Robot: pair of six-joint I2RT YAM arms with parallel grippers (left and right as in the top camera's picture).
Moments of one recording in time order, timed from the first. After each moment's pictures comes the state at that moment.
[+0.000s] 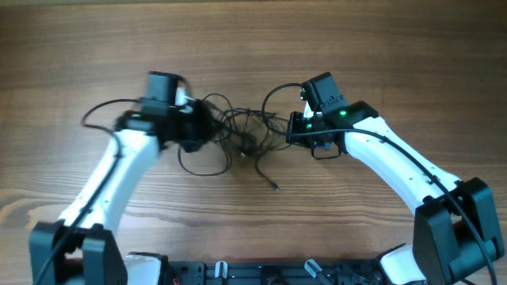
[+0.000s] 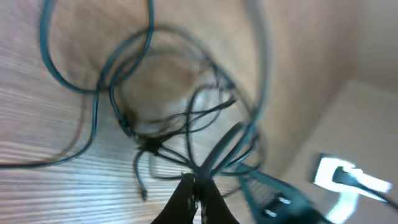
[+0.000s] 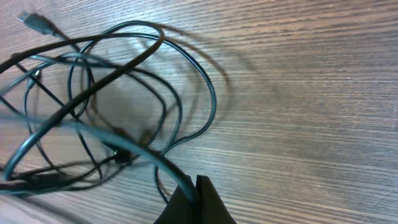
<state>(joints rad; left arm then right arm) -0.12 1.49 1.00 -0.60 0.59 -0.93 0.44 1.65 1.08 -0.62 -0.24 0.60</state>
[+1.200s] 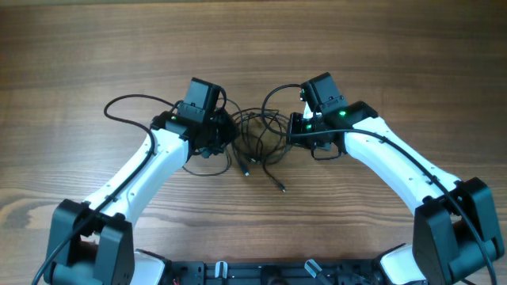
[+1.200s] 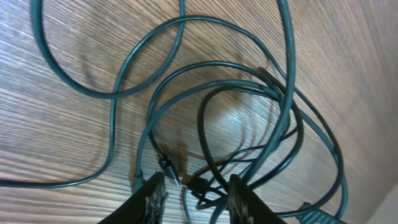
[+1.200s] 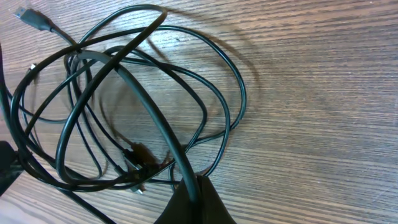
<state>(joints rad) -0.37 1.57 1.00 -0.56 0.25 -1.01 0.44 1.65 1.08 -0.63 -0.24 0.61</state>
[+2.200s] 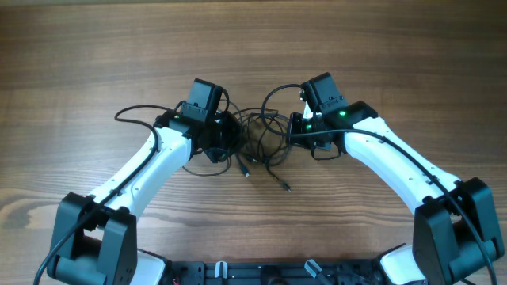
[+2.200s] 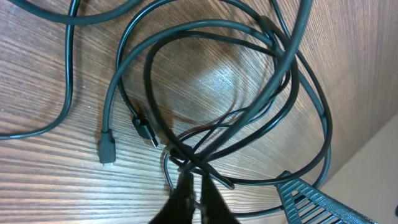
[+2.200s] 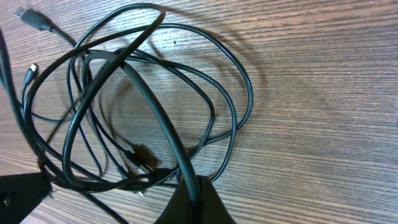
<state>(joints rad) -0.38 1.59 1.00 -0.57 0.42 -1.13 0.44 1.65 1.08 -0.63 -0.24 0.61</state>
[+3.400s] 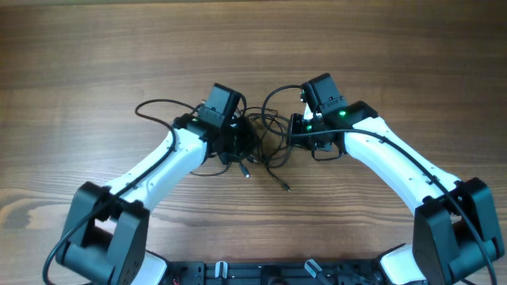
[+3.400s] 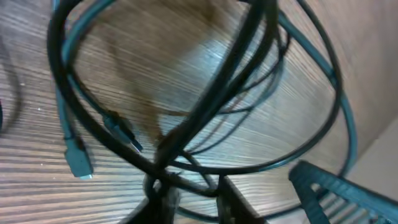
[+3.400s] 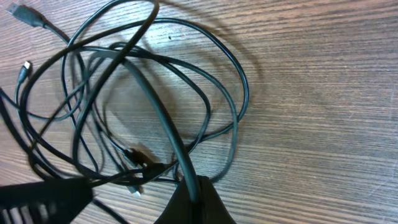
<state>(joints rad) -0.46 1.65 1.00 -0.51 0.40 -1.06 0.44 1.65 1.08 -0.64 -0.23 0.61</state>
